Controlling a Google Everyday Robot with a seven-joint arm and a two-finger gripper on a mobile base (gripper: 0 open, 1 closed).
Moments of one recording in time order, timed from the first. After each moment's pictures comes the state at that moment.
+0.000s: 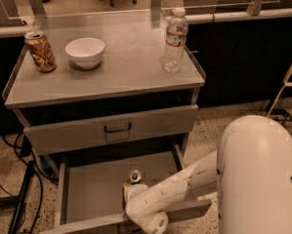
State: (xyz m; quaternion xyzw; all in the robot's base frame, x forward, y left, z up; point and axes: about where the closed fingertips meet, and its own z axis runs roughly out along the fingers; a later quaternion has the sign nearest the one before) arm 0.515 0.045 0.390 -0.05 0.93 0.09 0.36
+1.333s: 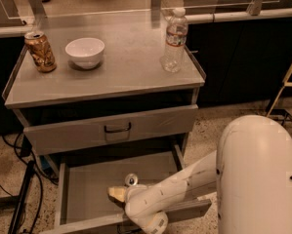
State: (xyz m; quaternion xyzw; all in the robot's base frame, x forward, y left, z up) arm 0.515 0.045 0.390 -0.05 0.93 0.09 0.36
